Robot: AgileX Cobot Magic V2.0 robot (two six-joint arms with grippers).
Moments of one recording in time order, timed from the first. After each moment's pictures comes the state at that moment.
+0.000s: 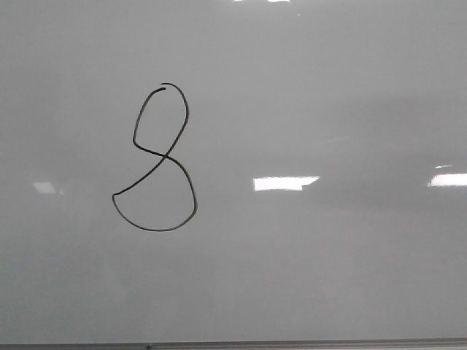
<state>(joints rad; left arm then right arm) 0.06 1.13 -0.54 -0.59 0.07 0.54 0.25 0.49 -0.37 0.37 0.40 -0.30</state>
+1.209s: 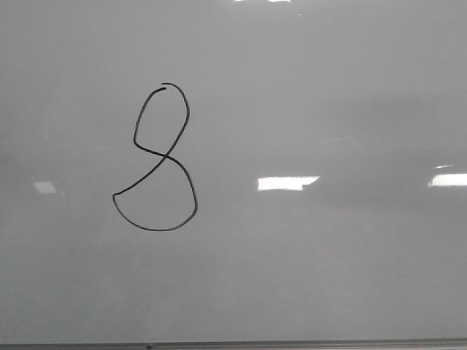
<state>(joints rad) 0.00 1.40 -0.61 -0.60 0.01 0.54 0.25 0.49 -0.37 0.37 0.40 -0.30</state>
